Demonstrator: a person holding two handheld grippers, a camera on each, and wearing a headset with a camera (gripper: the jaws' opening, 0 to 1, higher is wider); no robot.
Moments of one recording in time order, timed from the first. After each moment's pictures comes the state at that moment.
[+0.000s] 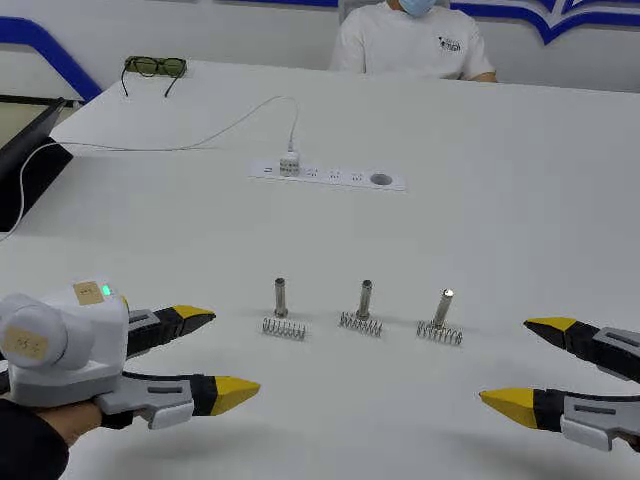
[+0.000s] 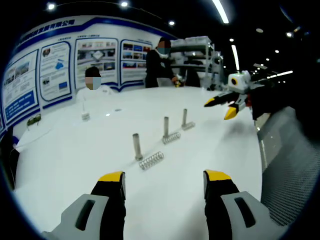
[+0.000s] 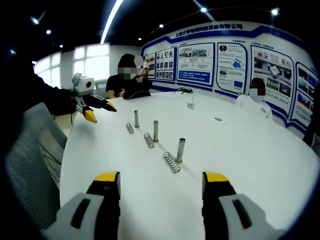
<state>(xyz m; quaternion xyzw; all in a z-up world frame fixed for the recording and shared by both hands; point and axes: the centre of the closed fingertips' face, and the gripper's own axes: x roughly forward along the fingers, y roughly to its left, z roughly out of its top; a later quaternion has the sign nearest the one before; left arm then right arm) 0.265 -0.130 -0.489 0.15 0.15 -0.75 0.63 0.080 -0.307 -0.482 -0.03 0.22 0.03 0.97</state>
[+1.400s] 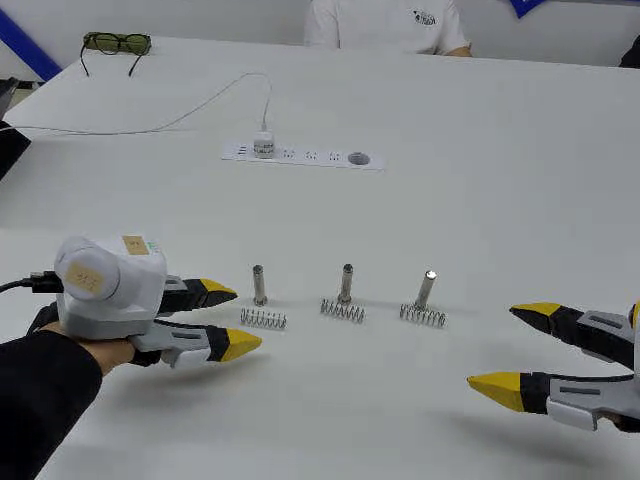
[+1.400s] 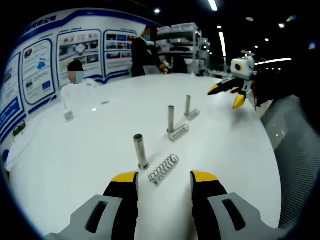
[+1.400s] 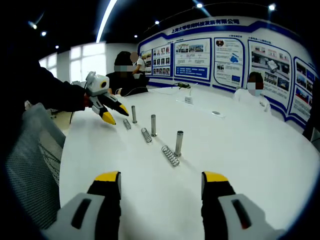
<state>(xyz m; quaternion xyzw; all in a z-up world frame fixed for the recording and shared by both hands) 0.277 -0.181 -0.521 0.21 0.16 -0.78 0.57 0.076 -0.309 -0.492 -0.02 0.24 0.02 0.97</state>
